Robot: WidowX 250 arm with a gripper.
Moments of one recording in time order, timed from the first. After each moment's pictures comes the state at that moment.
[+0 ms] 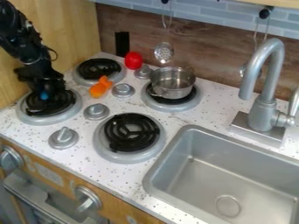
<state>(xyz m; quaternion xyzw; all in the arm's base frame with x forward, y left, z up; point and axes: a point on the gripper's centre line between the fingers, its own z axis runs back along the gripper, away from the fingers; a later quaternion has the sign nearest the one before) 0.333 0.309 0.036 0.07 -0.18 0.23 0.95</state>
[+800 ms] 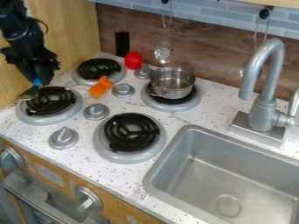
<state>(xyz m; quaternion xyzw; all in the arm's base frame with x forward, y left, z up) 0.311 0.216 0.109 0.03 -0.21 0.14 0.97</state>
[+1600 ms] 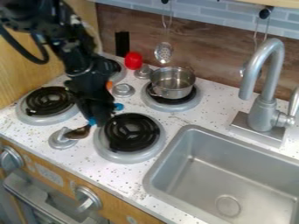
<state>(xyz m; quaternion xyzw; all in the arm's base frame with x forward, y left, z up) 0.316 0.043 0.073 -0.02 -0.15 -0.10 0.98</state>
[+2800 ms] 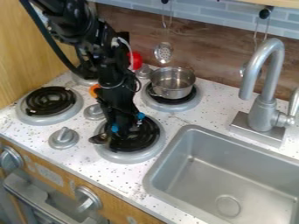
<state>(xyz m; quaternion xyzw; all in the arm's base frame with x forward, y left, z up) 0.354 0.033 0.041 0.02 -0.13 -0.13 0.98</state>
